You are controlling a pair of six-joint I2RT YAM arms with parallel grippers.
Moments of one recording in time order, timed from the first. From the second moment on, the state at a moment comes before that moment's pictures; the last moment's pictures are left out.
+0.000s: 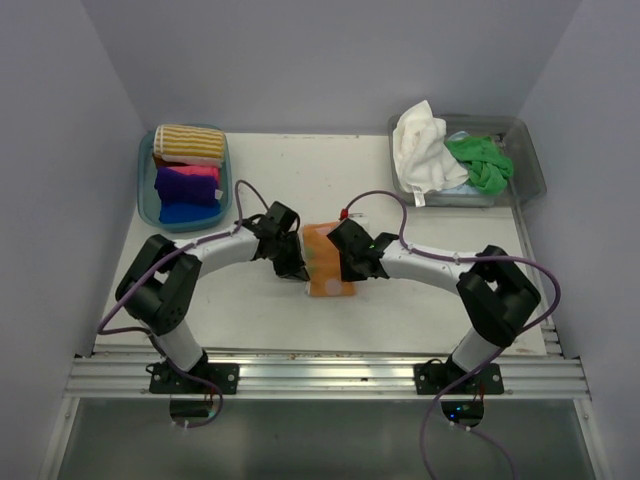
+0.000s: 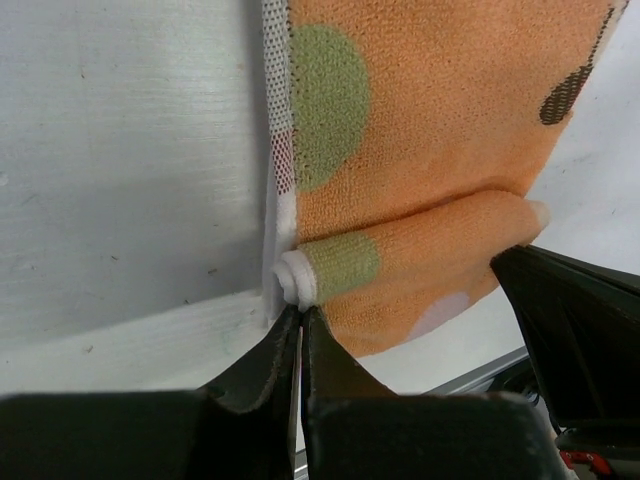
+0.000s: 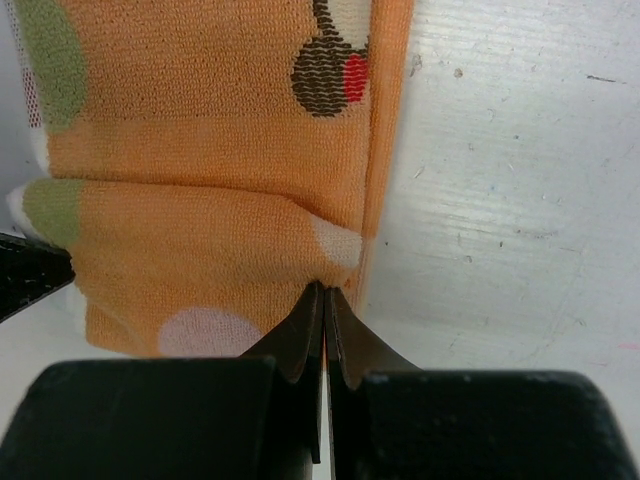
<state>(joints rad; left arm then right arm) -0.57 1.70 0.97 -0.42 0.26 -0.82 0.82 1.66 1.01 -0.46 0.26 0.66</state>
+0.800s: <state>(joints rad) -0.64 1.55 0.93 -0.29 0.26 -0.85 0.82 1.66 1.01 -0.45 0.26 0.65</state>
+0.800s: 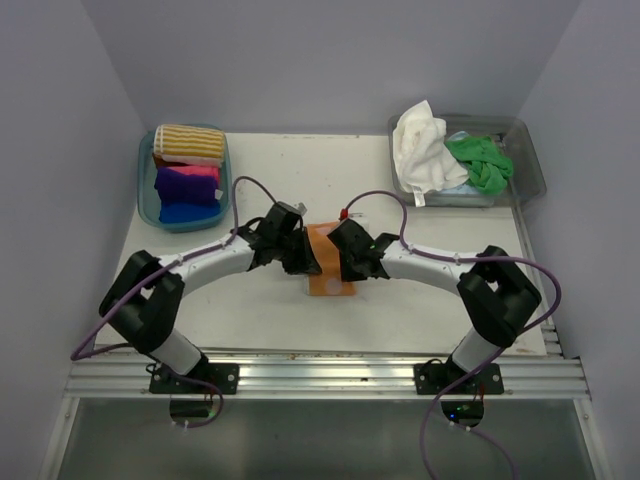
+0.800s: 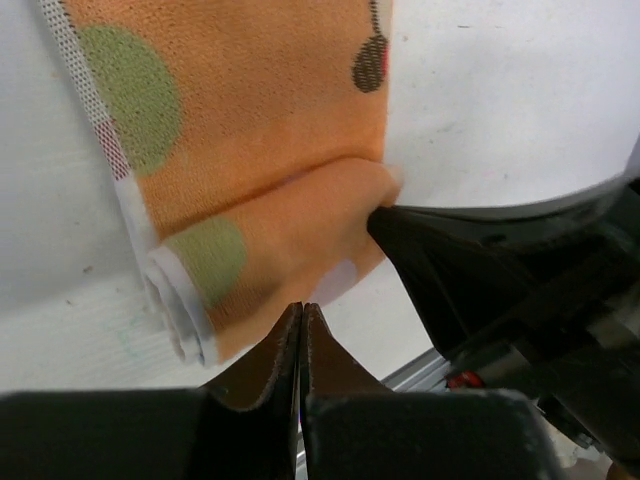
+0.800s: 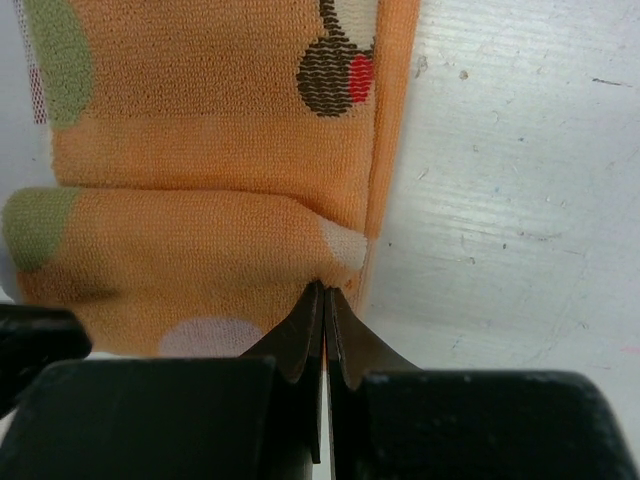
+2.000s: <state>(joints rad) -0.62 1.80 1.03 -0.31 0.35 -0.64 0.72 1.63 1.05 -0.40 0.16 0.57</state>
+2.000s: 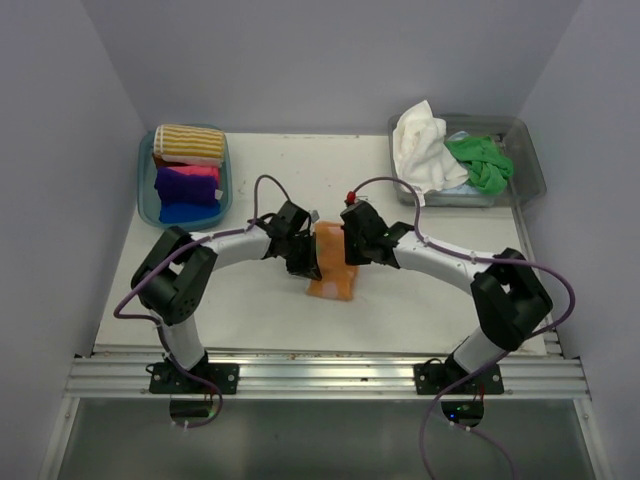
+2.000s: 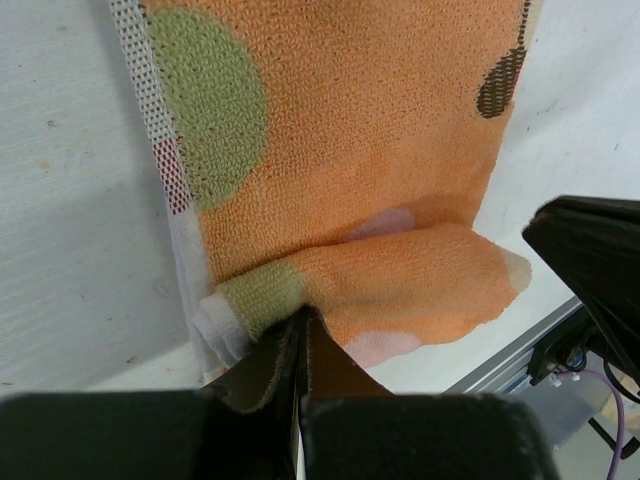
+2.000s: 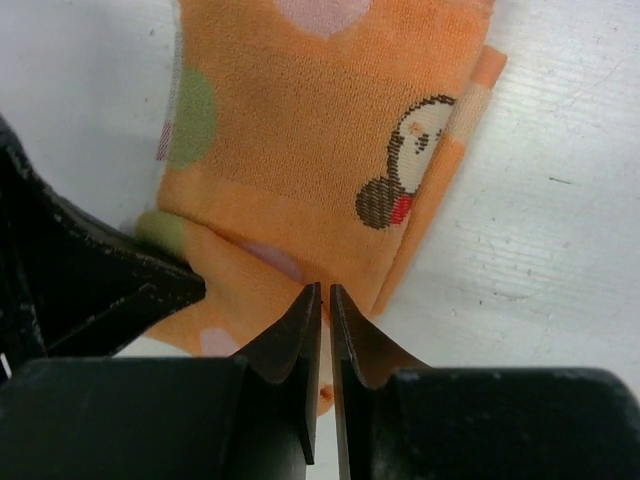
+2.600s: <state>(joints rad) -0.60 1.82 1.08 -0.39 0.37 -0.52 0.84 1.61 0.97 -0.31 0.14 0.36</state>
